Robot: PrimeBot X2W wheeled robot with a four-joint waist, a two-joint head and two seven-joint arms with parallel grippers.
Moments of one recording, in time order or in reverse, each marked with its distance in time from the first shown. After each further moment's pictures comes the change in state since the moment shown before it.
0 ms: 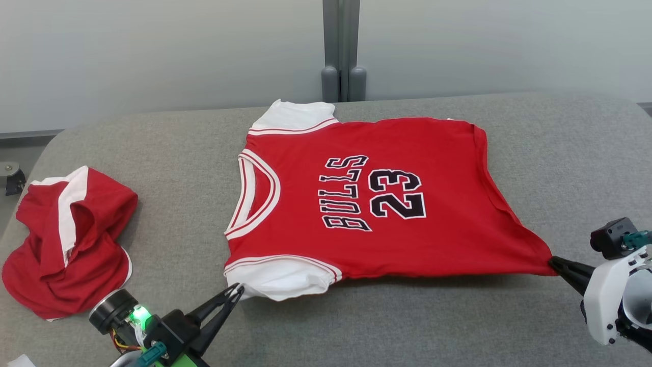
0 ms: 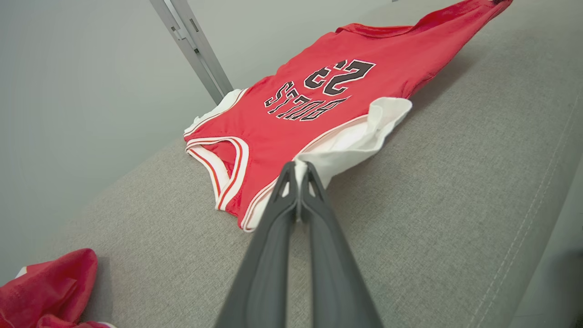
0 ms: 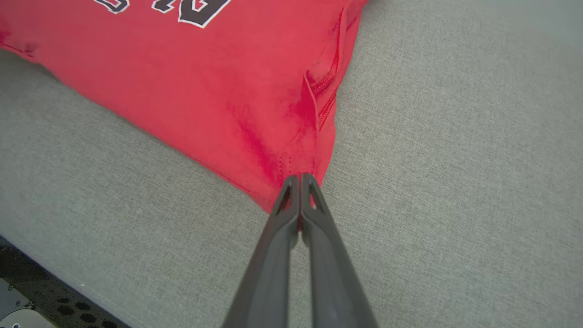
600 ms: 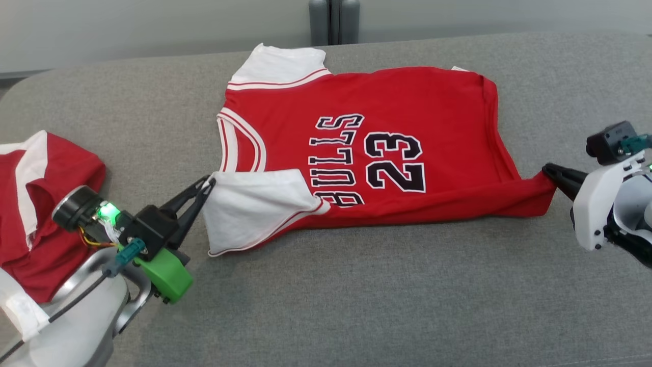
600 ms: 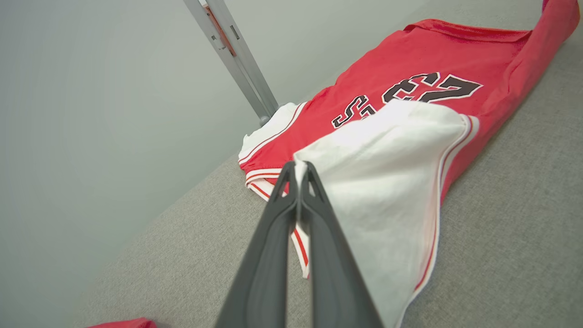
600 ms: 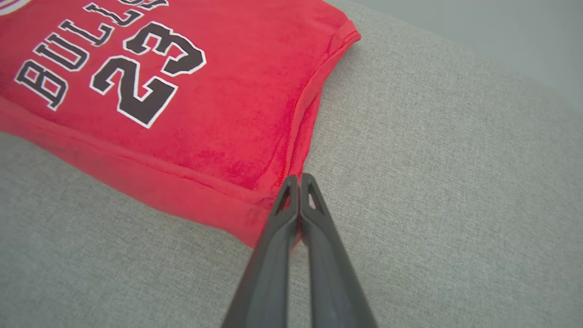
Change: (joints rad) left arm -0.301 -0.038 0.044 0.140 0.021 0.006 0.017; right arm -0.286 0.053 0.007 0.067 0.002 0.000 0.093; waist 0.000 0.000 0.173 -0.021
